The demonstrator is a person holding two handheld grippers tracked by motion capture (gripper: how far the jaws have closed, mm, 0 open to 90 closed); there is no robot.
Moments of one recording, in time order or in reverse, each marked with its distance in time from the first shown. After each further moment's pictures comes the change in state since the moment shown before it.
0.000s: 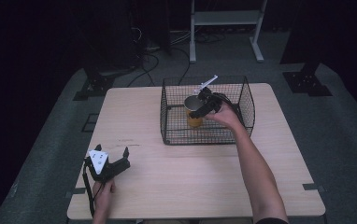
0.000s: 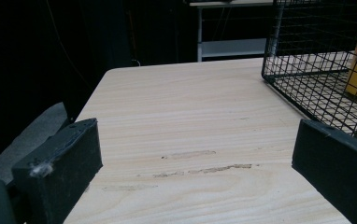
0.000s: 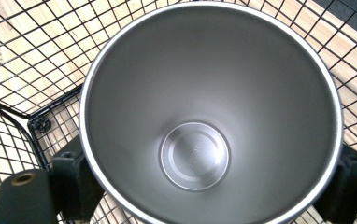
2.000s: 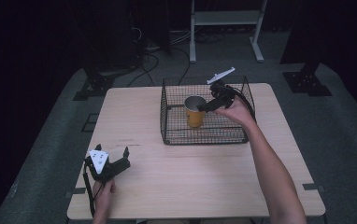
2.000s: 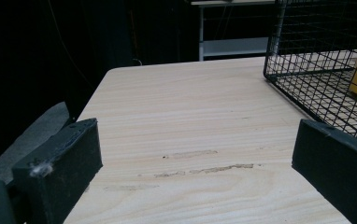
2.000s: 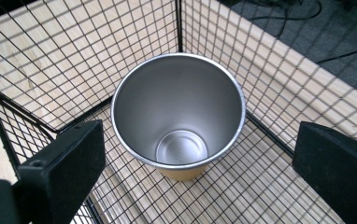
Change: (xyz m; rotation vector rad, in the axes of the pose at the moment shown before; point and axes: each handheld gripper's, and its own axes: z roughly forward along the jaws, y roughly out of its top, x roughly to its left) left arm -0.001 0.000 0.001 0.004 0.007 0.006; right arm -0.006 -0.003 -0.059 -0.118 -0.016 0.044
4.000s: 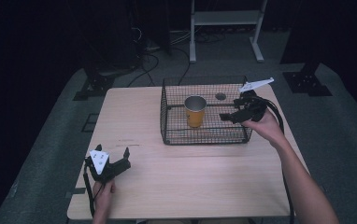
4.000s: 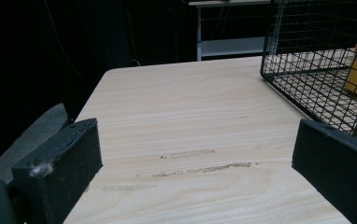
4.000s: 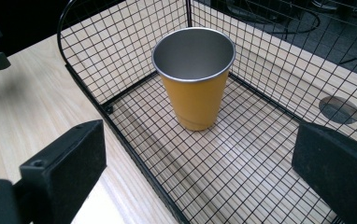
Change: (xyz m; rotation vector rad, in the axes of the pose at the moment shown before) left arm -0.001 0.000 -0.001 -0.003 -0.010 0.007; right arm 0.005 -0.061 -0.084 -0.117 0.045 0.062
